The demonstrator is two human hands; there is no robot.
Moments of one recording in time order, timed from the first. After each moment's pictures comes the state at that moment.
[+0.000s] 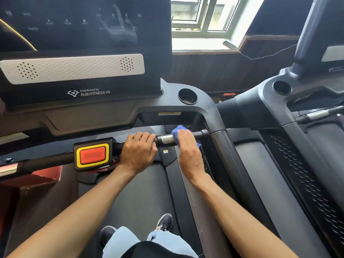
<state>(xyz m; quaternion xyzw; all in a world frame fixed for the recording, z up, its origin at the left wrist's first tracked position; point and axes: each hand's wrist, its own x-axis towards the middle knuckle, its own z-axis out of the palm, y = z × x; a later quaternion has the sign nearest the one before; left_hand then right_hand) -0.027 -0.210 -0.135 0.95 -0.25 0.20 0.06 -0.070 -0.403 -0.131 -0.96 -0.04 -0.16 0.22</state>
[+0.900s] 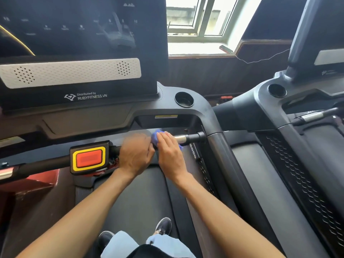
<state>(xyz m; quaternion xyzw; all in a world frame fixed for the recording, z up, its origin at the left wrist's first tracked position) -0.026 -0.214 -0.132 0.95 -0.22 0.19 0.06 -0.055 -0.359 -0.131 -0.94 -0.10 -0.20 0.26</state>
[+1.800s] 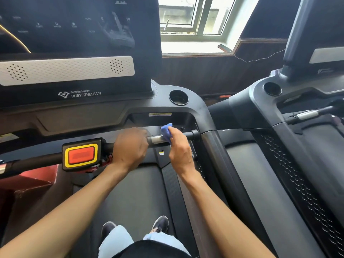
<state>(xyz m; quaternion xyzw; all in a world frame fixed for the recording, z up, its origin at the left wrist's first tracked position) -0.023 -0.222 -0.125 0.96 -0.18 0.16 0.17 -0.060 -0.409 -0.127 -0.90 -0.03 -0.20 0.38</state>
